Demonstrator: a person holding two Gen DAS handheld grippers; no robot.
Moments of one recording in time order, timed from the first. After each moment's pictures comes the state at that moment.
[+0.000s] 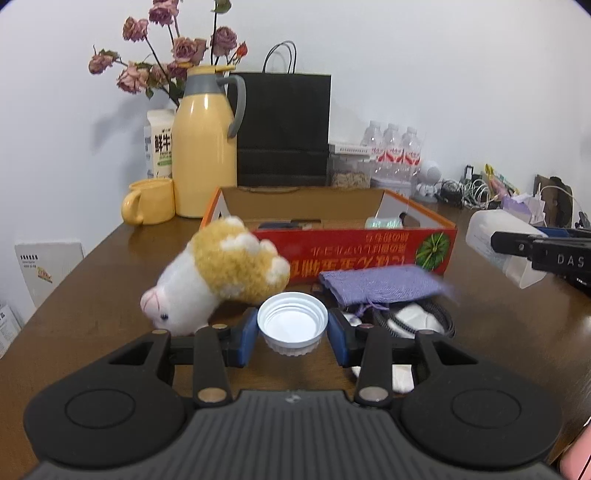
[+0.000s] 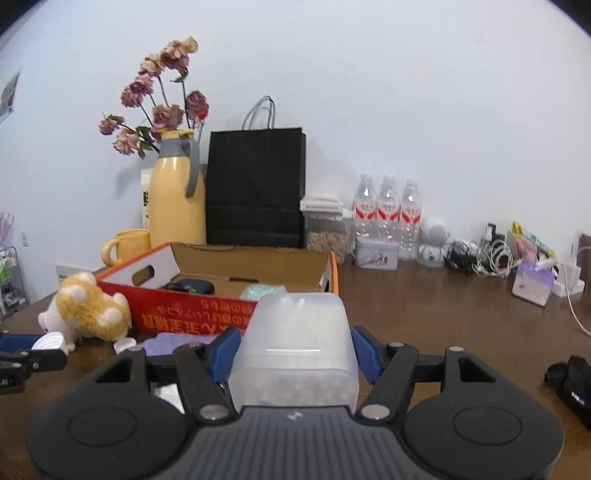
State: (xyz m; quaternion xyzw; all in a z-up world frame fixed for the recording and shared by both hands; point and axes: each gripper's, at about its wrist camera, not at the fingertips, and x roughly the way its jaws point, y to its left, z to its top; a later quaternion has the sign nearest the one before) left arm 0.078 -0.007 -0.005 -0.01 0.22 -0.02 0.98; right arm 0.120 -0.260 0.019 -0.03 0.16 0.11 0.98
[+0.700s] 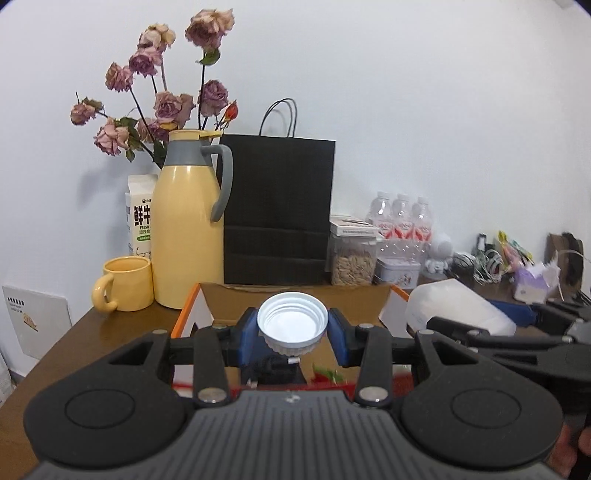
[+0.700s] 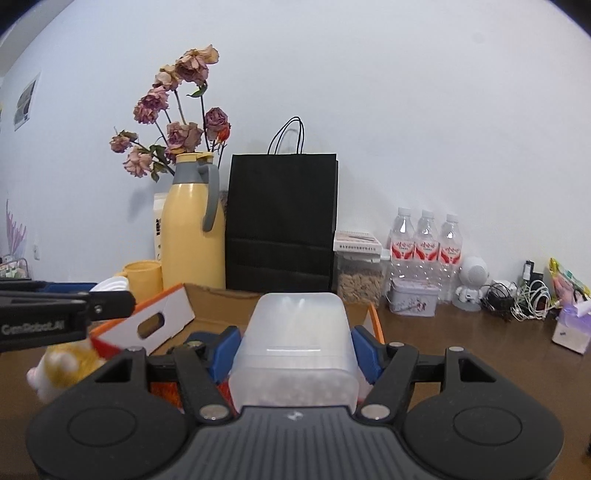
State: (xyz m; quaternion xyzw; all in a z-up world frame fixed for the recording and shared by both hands) left arm 0.185 -0.026 0.051 -0.03 0.14 -0.01 0.99; right arm 0.200 -0.214 0.043 -0.03 0.13 0.14 0.98
